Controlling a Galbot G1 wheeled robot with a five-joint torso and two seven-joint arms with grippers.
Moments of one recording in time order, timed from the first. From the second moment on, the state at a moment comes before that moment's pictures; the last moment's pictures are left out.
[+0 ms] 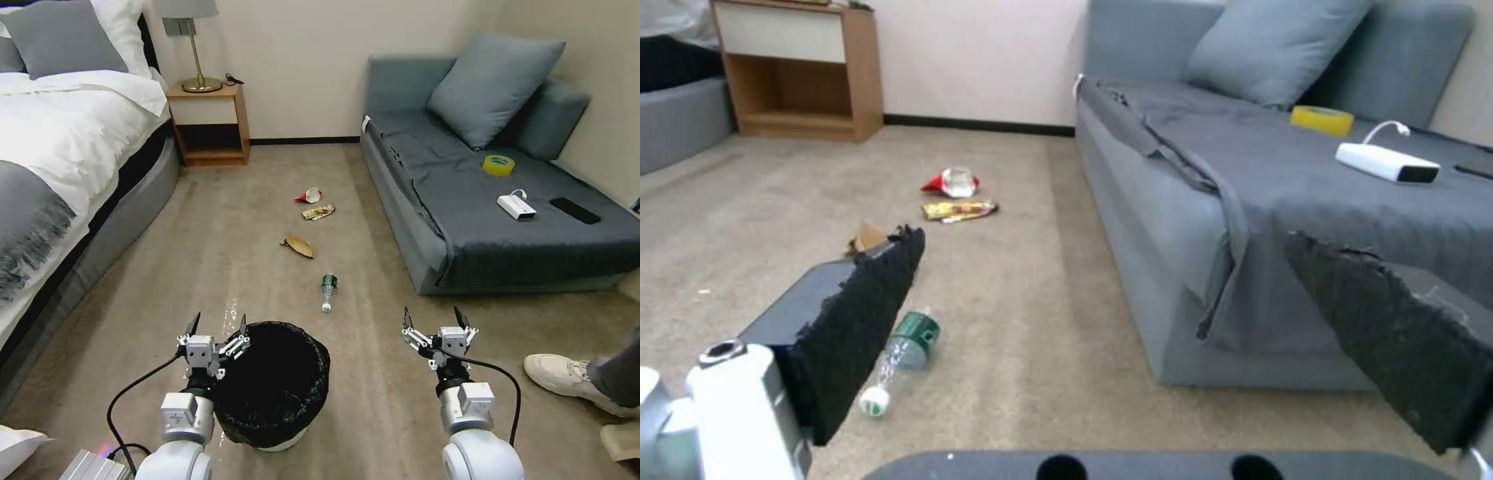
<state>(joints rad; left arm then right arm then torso) 1.60 -1.49 -0.54 -2.05 -0.03 -0.02 -0.01 -1.56 1.46 0.48 2.04 -0.01 0.00 0.10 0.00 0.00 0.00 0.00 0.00</state>
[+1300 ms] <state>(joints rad) 1.55 -1.50 -0.55 -2.00 0.00 0.00 0.00 -1.55 1.50 0.55 2.00 0.00 0.00 0.00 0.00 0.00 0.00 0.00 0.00</state>
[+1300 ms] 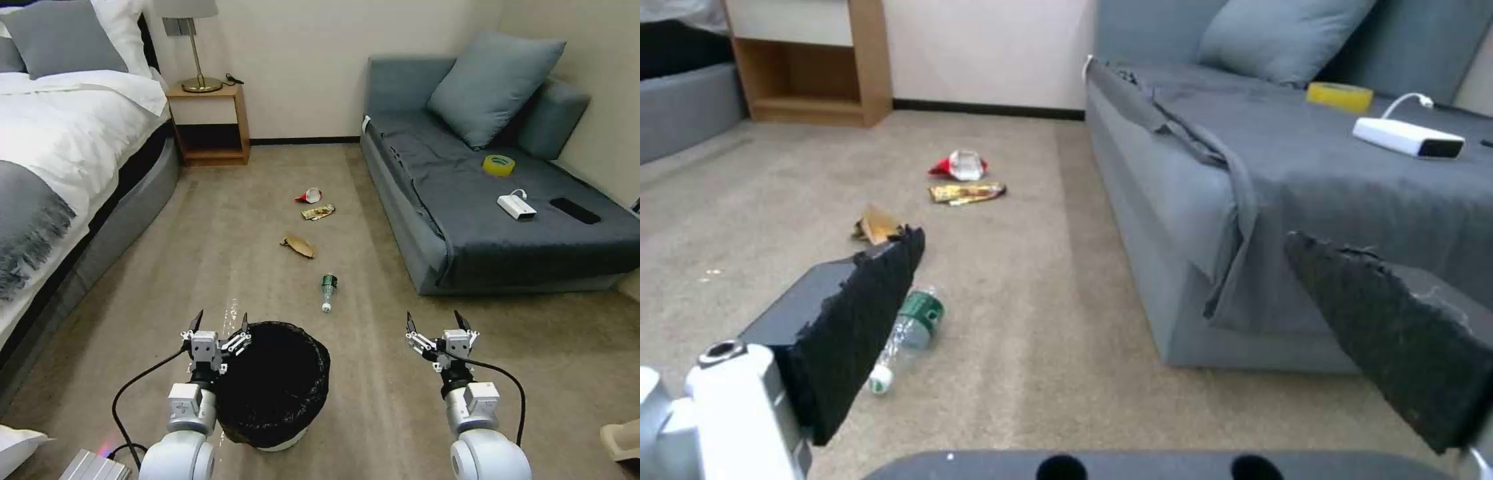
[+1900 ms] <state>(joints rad) 1.64 -1.29 -0.59 -2.20 -0.25 0.19 -0.31 -1.69 1.58 0.42 2.23 -0.09 -0.18 0.29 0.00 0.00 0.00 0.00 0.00</state>
